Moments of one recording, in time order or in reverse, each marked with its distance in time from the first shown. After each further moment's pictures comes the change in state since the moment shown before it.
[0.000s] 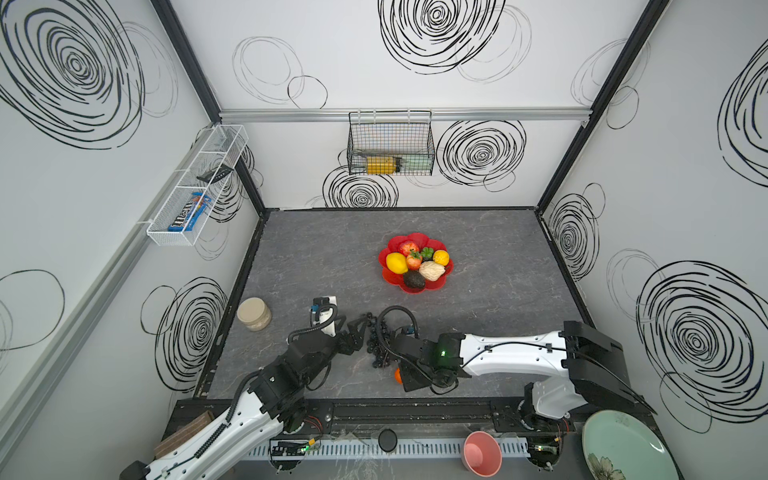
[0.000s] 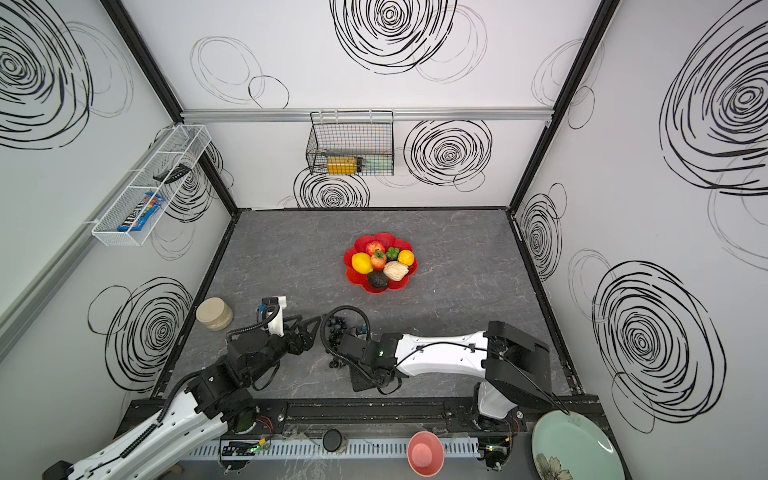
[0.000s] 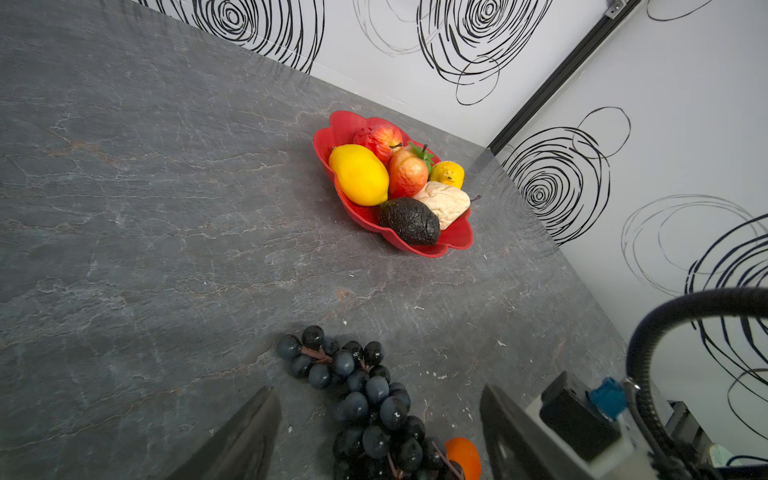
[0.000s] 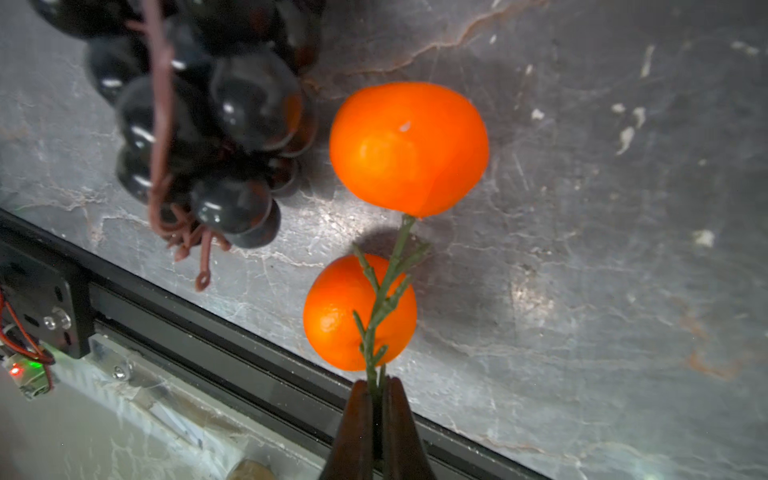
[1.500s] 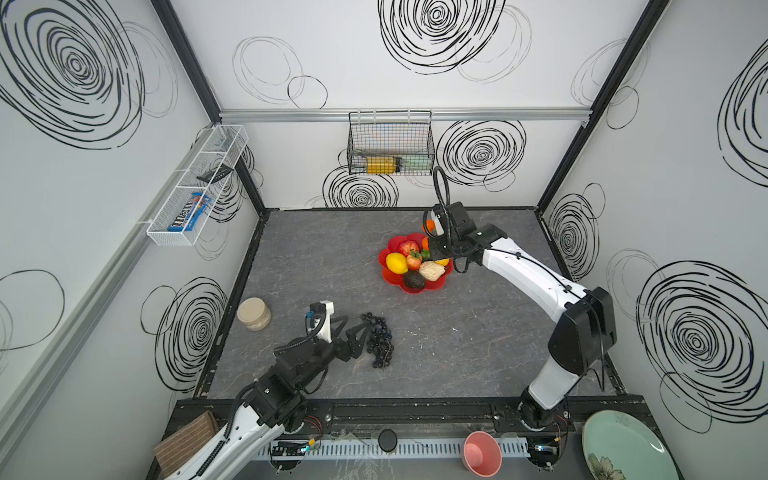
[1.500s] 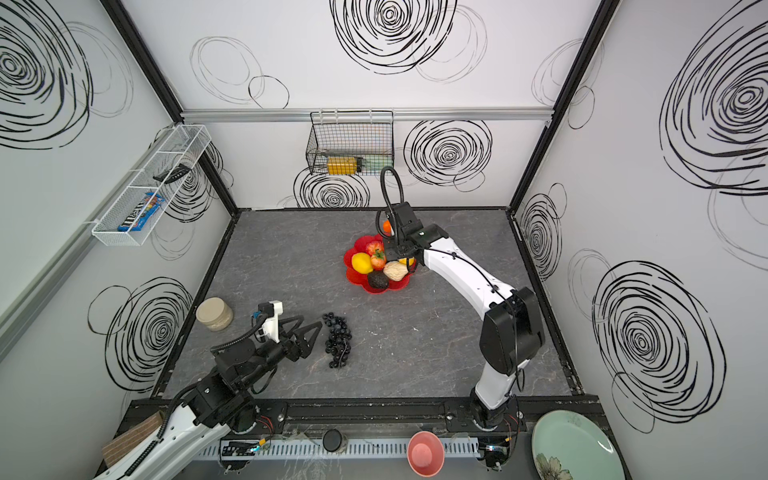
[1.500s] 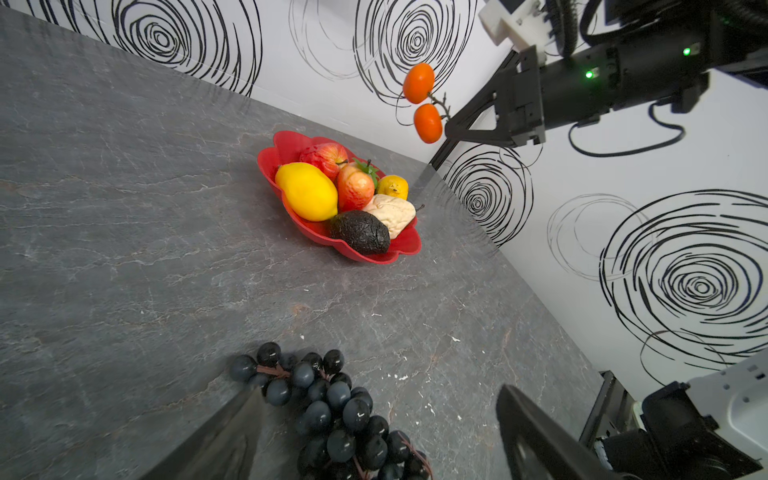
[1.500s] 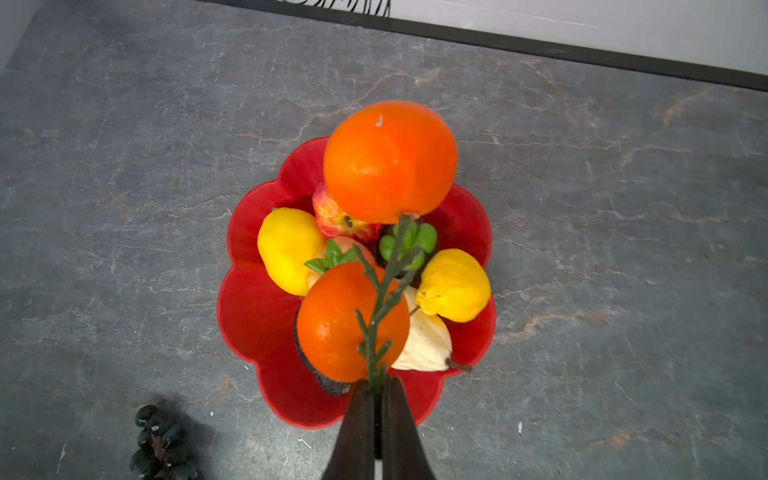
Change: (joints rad) left arm 0.069 -0.215 -0.109 0.064 0.183 0.055; right arm -0.743 0.195 0.661 -0.105 0.122 -0.796
